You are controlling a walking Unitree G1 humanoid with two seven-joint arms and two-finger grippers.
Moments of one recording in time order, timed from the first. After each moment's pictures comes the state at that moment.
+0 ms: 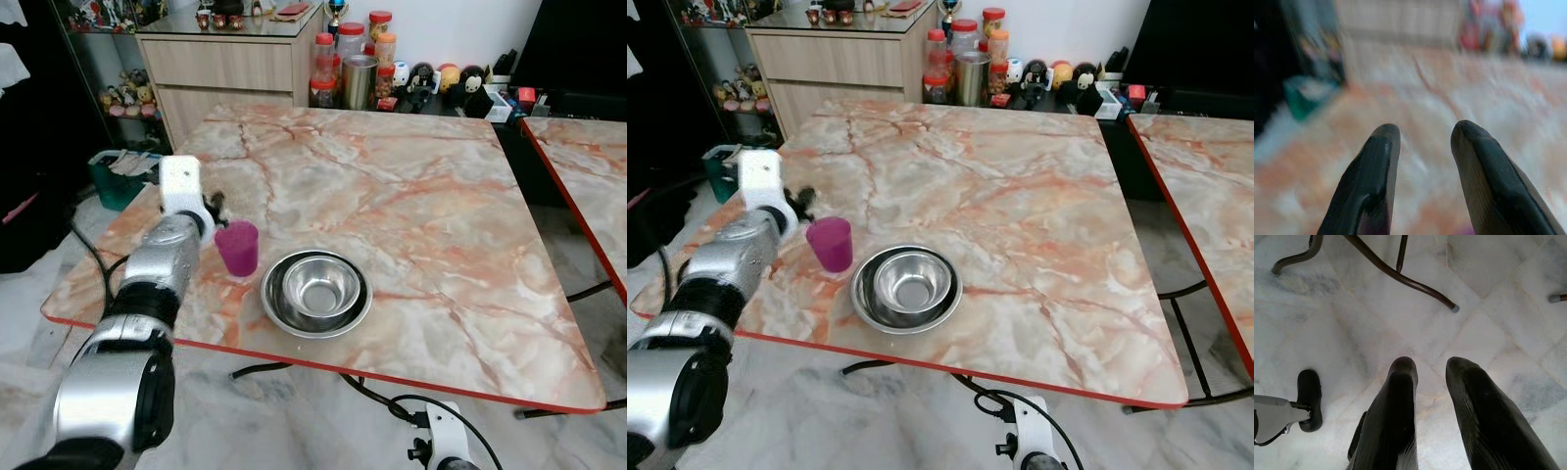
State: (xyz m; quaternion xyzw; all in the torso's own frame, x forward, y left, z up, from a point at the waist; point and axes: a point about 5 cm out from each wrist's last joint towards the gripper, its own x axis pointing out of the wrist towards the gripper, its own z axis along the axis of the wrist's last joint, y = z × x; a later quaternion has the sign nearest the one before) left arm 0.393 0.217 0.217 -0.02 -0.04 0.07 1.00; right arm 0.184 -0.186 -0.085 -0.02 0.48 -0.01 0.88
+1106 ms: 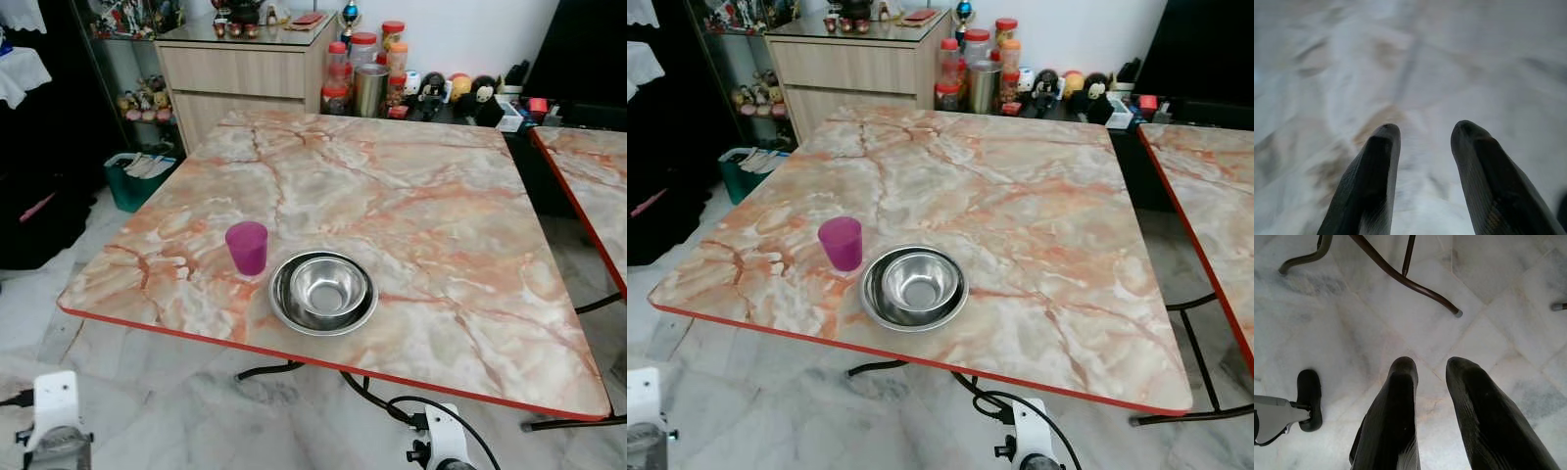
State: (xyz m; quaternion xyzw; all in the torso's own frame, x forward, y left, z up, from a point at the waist) left arm 0.214 0.312 -0.025 0.12 0.38 0.25 0.88; right arm 0.181 -0.186 -0.086 -0.02 0.48 -0.01 0.88
